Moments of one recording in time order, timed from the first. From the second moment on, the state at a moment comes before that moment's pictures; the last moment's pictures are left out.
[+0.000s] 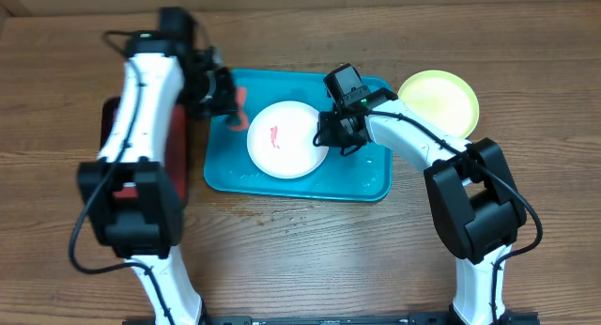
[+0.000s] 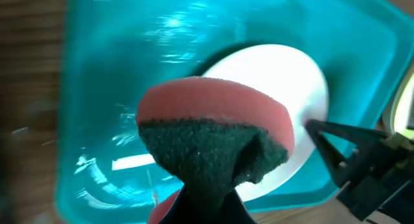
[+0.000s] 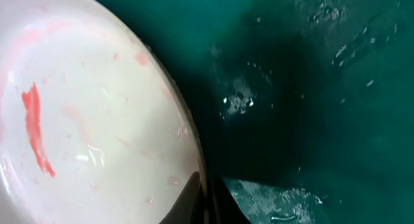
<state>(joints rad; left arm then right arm) -0.04 2.06 1.84 -1.20 0.37 -0.26 0.49 2.10 1.48 -0.61 -0.17 0.50</state>
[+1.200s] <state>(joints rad) -0.31 2.32 1.93 -1.19 0.21 -0.34 0.48 2.10 1.43 -0.58 -0.18 0.55</state>
